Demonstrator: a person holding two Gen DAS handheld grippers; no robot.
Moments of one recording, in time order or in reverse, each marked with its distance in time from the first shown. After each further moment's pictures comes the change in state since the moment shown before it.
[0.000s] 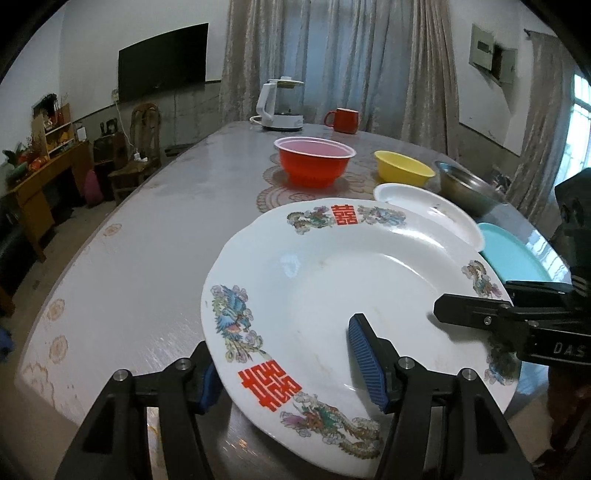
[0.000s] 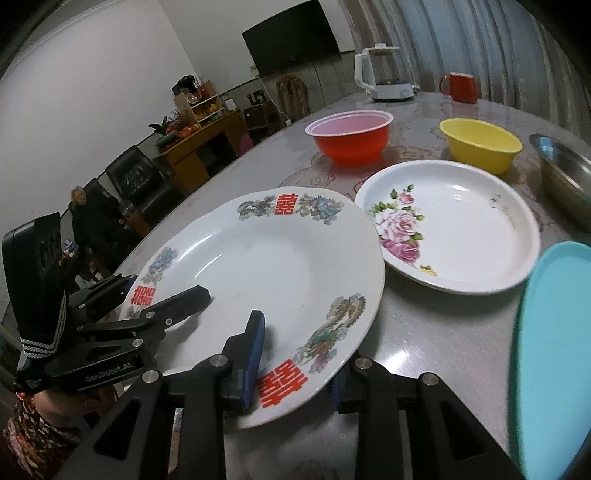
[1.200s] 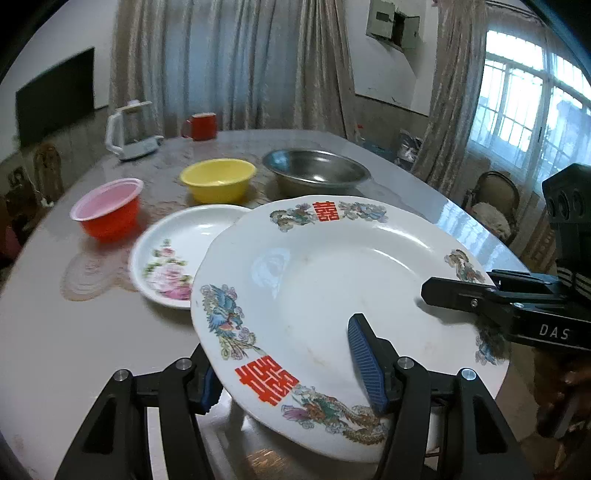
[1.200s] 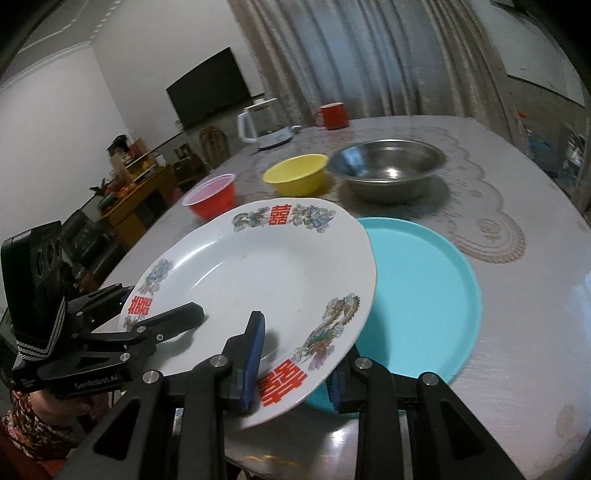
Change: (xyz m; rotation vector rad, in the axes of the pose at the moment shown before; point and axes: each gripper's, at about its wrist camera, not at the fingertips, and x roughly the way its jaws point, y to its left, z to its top) left arm 0.020 -0.193 0.036 0.238 0.050 -0.296; right arm -0.154 -0.114 -0.057 0.216 -0.168 -0.215
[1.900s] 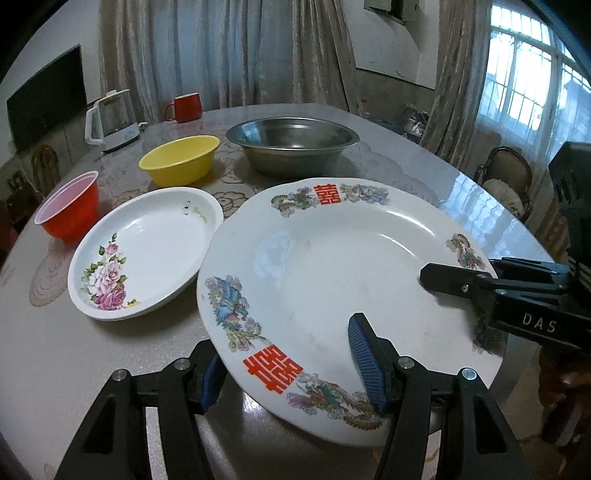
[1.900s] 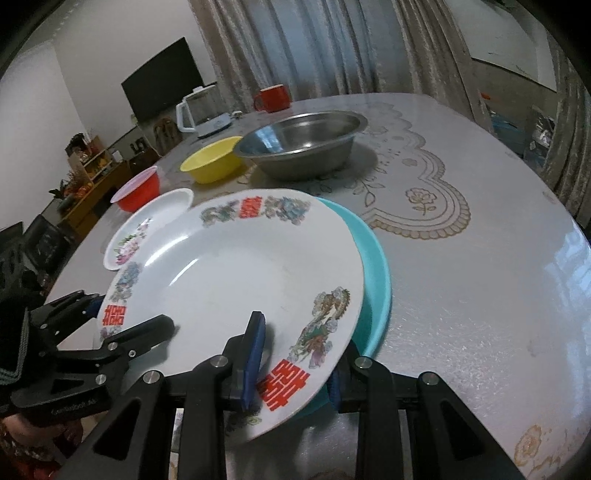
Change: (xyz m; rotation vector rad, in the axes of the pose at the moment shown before) left arm 0.053 -0.044 0.004 0.032 0.081 0.073; right arm 0.015 -0.067 -0.004 0.070 0.056 -0.150
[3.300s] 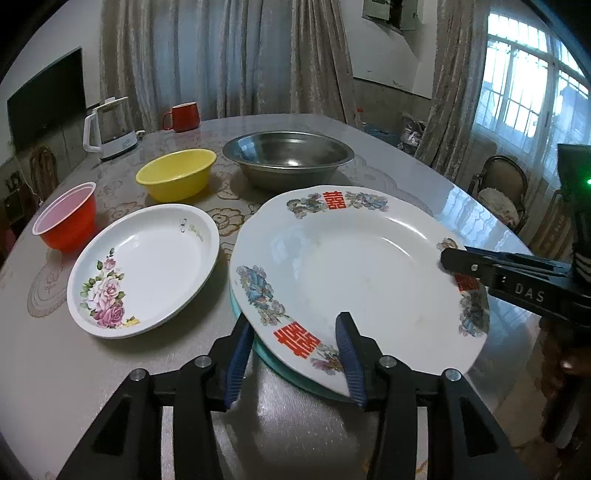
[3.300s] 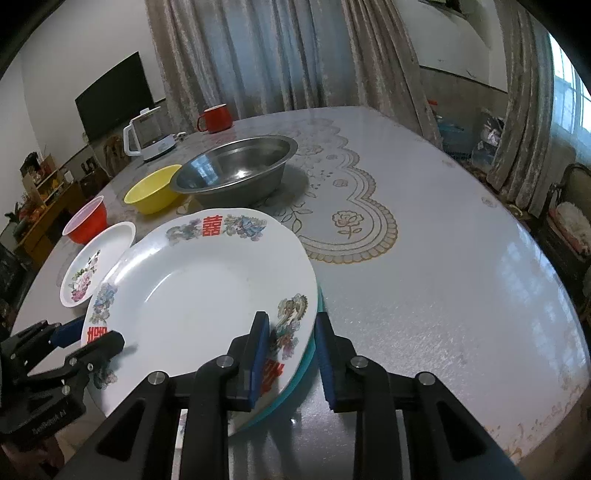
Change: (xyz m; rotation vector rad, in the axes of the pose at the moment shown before) left arm -0.009 0.000 0.007 -0.003 -0.041 -0.031; right arm -0.025 -0.012 0.013 0.083 -0.053 -0.205
